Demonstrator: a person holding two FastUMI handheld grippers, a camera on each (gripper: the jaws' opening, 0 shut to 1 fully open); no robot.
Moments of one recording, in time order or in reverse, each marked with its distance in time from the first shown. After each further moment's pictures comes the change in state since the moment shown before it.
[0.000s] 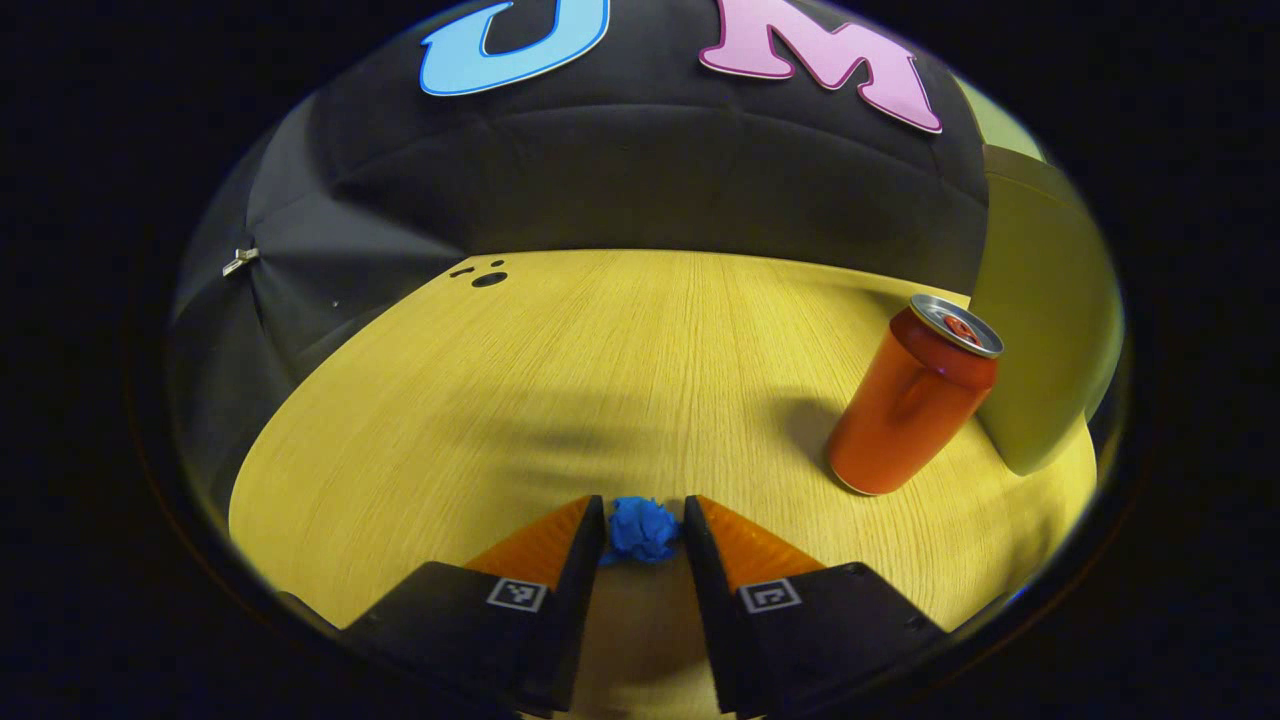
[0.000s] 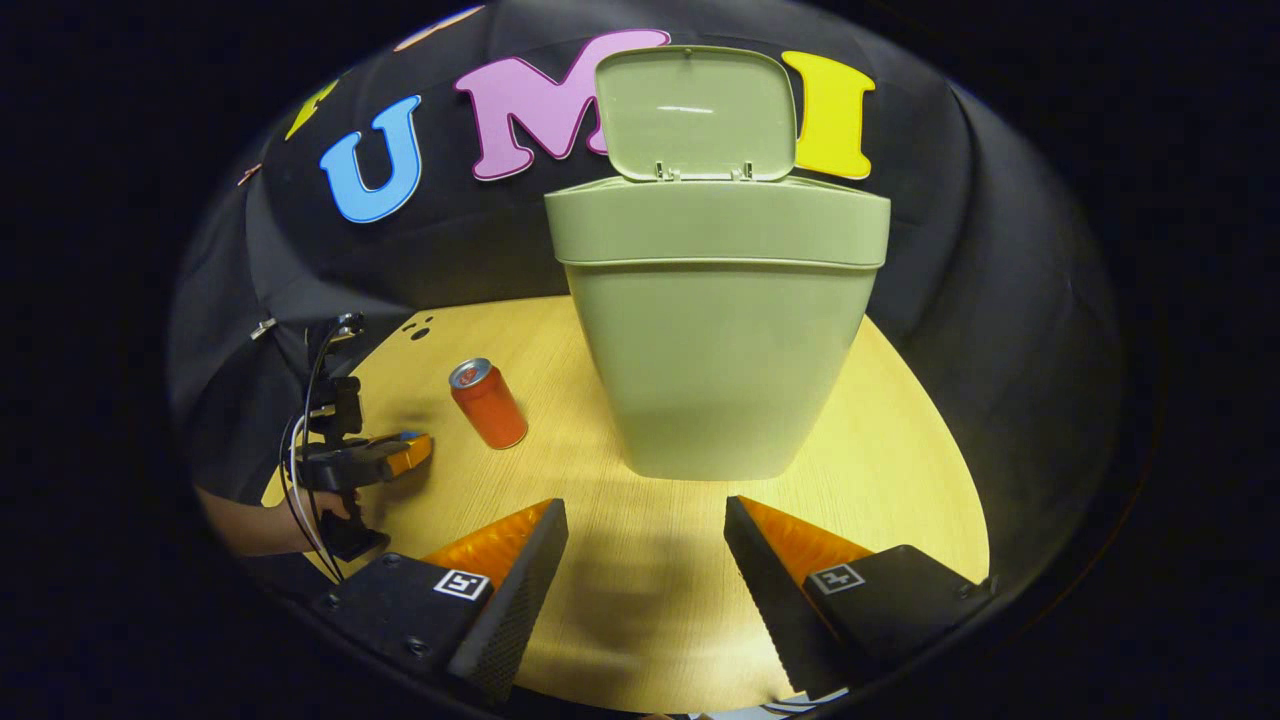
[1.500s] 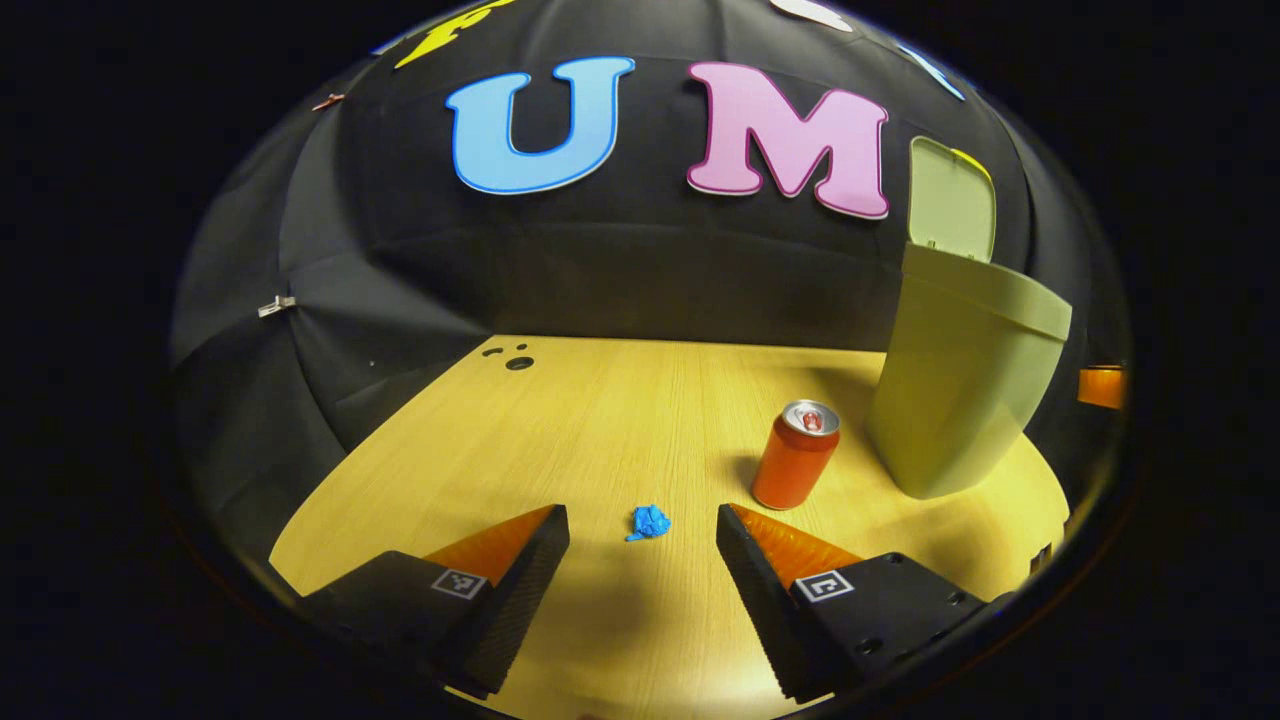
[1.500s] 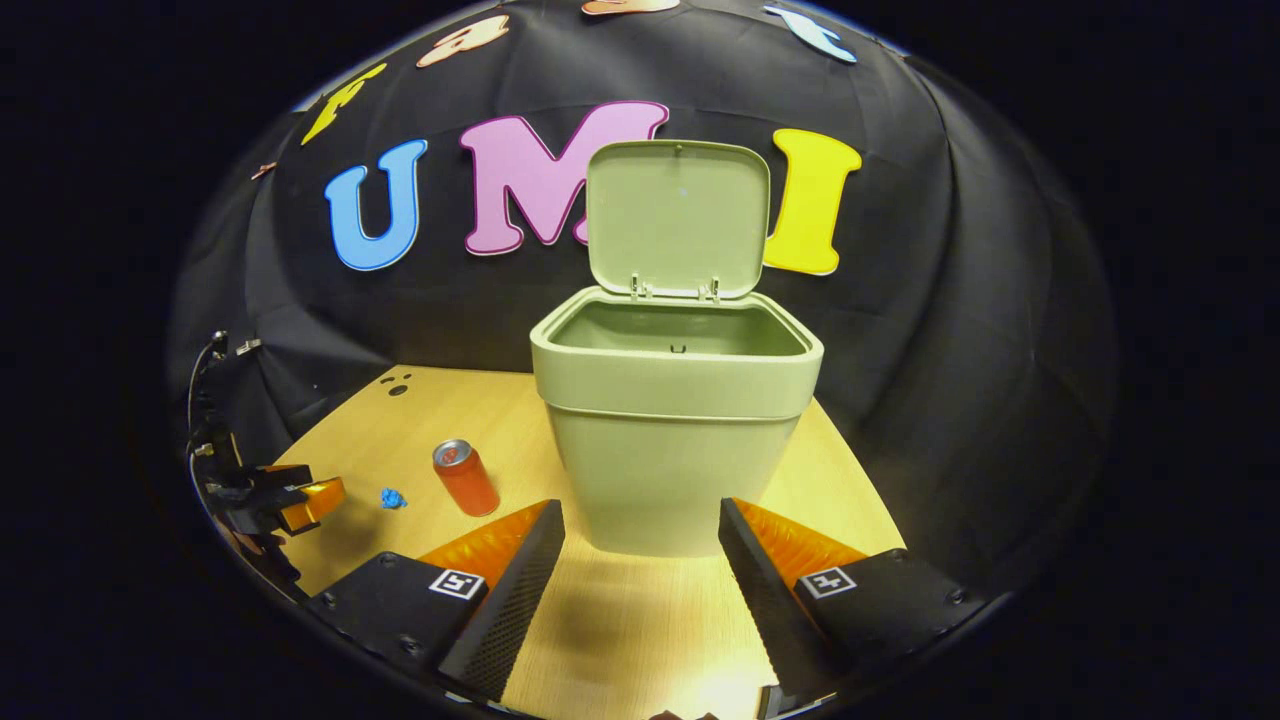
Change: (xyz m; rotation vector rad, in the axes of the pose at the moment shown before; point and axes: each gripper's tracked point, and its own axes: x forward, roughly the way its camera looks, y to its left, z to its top) left arm -0.131 -0.003 0.043 0.019 -0.180 -0.039; right arm -0.028 -0.031 0.070 -0.056 -0.183 -0.076
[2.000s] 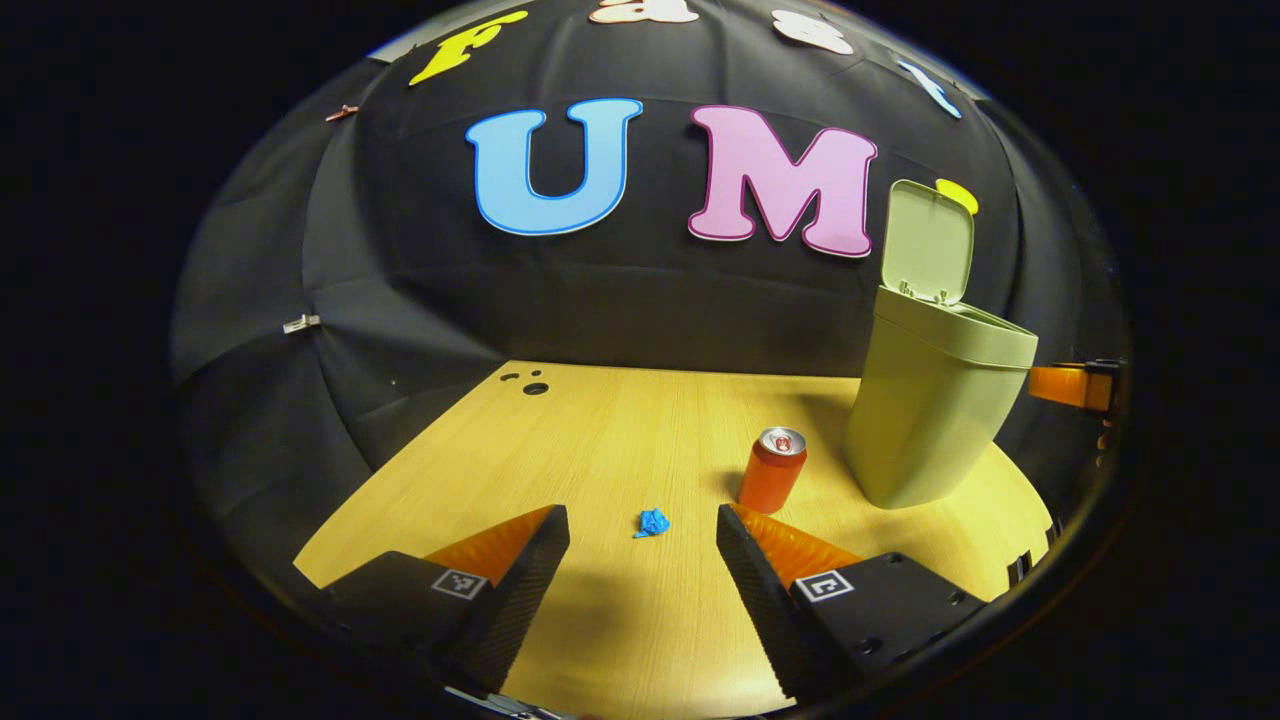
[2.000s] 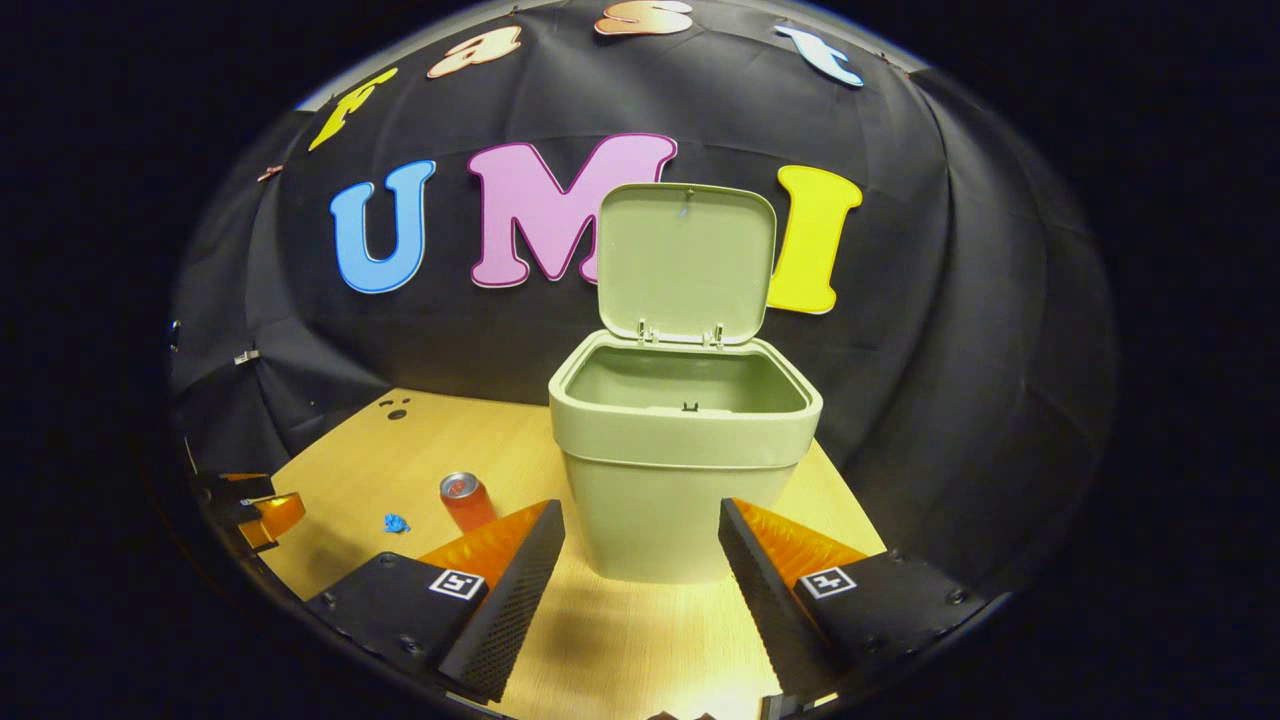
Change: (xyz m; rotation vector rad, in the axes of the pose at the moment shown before) left arm -0.078 0.009 0.029 -0.035 -0.081 0.005; right arm -0.010 0.015 0.033 -0.034 -0.093 -0.015
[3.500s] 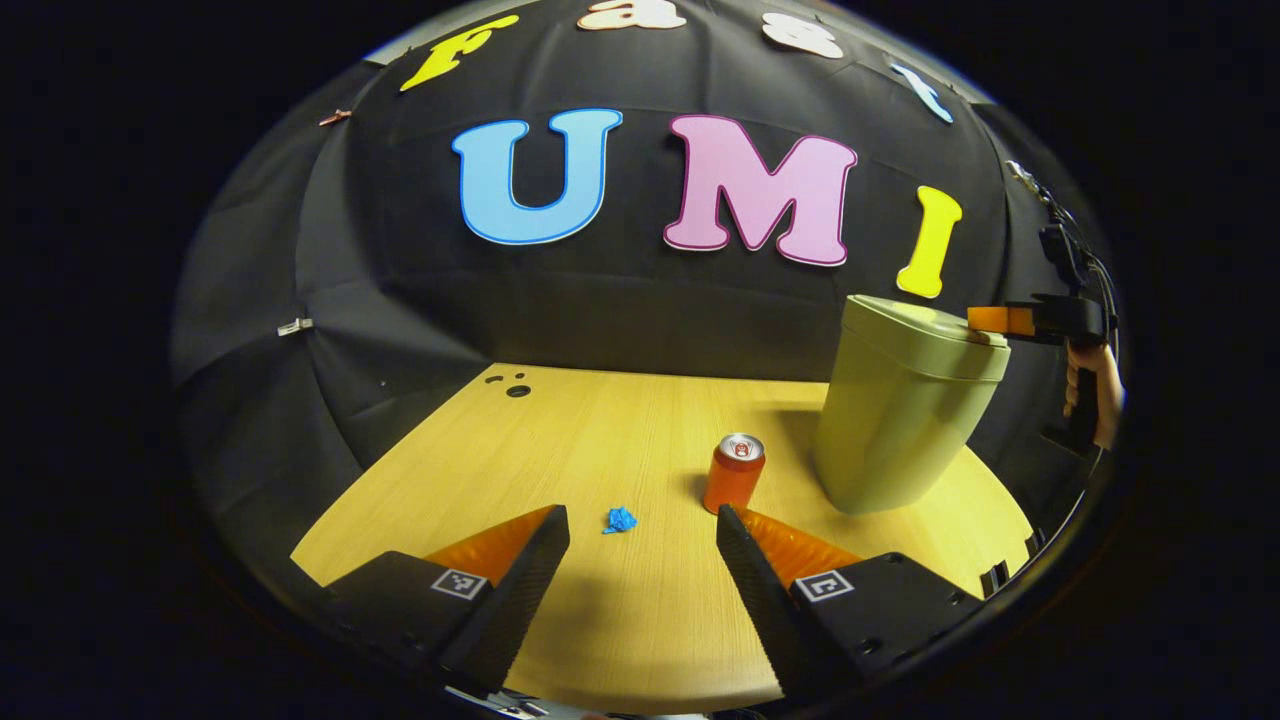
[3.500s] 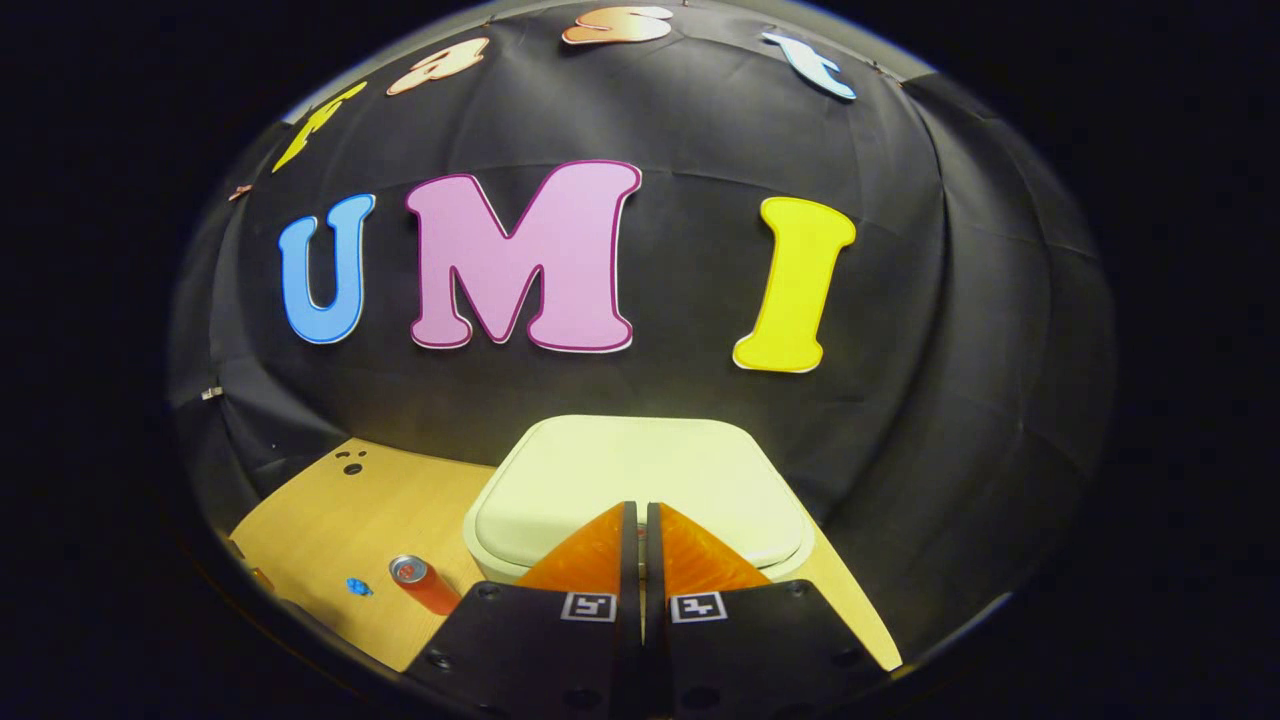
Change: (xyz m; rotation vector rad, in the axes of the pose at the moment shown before) left arm -0.045 -0.029 0.016 0.001 -0.013 -0.029; right arm 0.070 -0.037 0.089 0.049 -0.111 -0.090
